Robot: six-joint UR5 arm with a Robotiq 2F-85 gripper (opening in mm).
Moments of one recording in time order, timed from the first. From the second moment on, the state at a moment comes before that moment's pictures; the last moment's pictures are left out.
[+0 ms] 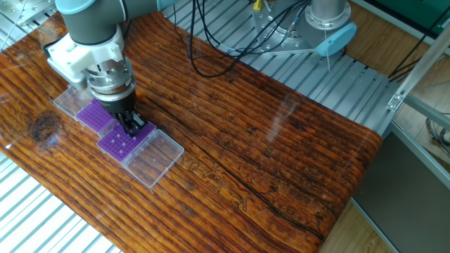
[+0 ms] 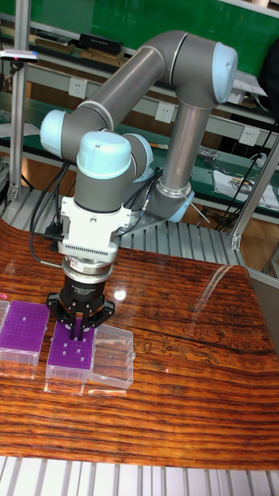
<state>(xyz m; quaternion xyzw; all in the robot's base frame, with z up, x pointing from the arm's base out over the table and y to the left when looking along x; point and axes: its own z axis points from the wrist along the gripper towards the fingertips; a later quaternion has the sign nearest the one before) 0.607 -0.081 0.042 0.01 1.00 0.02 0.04</state>
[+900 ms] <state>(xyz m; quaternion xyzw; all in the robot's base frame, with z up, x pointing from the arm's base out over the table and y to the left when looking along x) 0.610 -0.081 0.044 0.03 1.00 0.02 0.05</state>
